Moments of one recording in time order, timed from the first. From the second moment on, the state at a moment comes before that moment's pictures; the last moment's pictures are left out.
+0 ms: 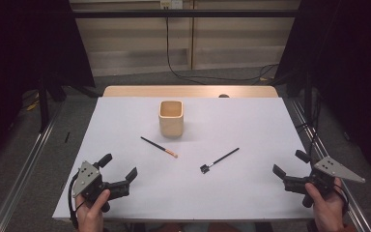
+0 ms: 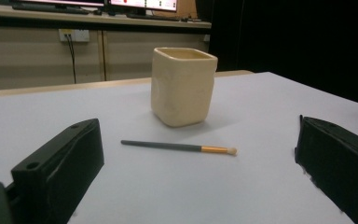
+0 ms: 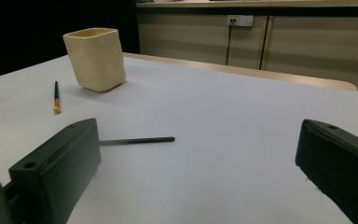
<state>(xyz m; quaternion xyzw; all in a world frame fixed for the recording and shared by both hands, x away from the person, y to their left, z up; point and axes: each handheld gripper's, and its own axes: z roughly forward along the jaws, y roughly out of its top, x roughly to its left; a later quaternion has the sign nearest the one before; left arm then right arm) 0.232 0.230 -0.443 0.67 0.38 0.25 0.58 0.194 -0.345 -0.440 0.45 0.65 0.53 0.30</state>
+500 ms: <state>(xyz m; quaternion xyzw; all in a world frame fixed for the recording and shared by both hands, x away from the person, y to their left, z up) 0.226 0.229 -0.440 0.68 0.37 0.23 0.58 0.194 -0.345 -0.441 0.45 0.65 0.53 0.30</state>
